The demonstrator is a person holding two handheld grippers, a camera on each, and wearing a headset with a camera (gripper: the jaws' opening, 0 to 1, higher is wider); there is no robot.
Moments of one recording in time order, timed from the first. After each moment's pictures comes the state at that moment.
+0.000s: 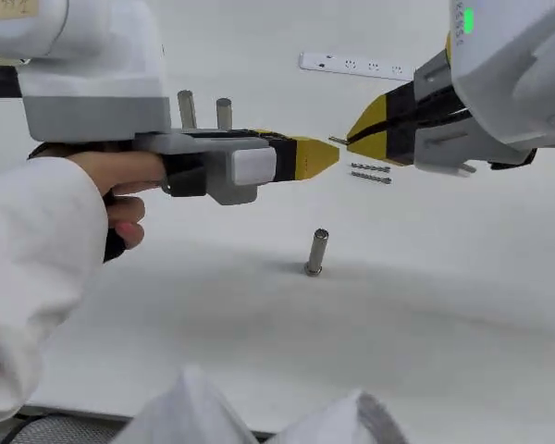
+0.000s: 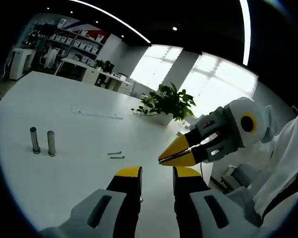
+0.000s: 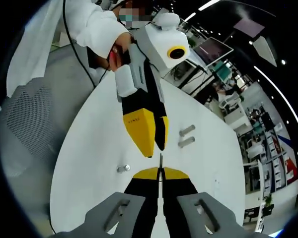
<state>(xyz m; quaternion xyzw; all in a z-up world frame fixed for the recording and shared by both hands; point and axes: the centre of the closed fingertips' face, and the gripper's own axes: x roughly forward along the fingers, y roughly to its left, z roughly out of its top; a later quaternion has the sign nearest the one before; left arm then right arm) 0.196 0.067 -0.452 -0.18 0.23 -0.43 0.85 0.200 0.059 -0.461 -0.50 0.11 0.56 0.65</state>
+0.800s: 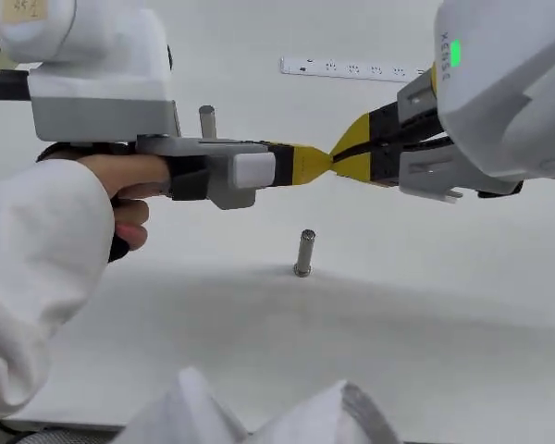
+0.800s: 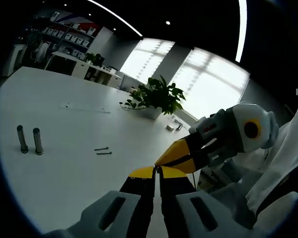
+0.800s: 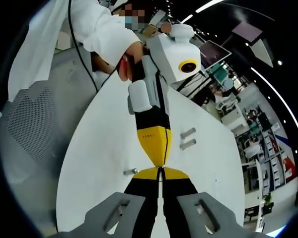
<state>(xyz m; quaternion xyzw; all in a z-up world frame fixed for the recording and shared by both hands) 0.181 0.050 -0.450 -0.18 0.25 -0.48 0.82 0.182 0.056 -0.457 -0.50 0.10 0.55 0.66</state>
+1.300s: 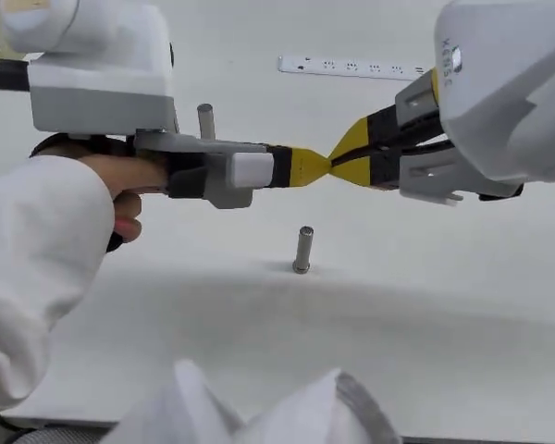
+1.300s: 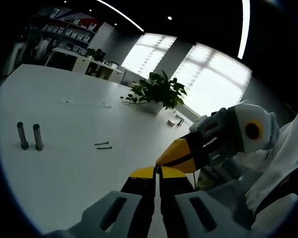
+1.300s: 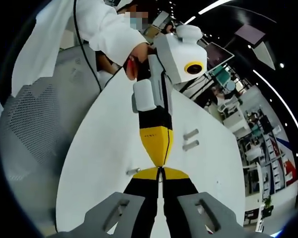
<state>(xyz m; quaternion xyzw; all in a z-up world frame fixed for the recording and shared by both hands) 0.183 0.049 -0.458 -0.17 0.27 -0.47 0.82 0.179 0.055 -0.463 -0.50 0.09 0.56 0.65</state>
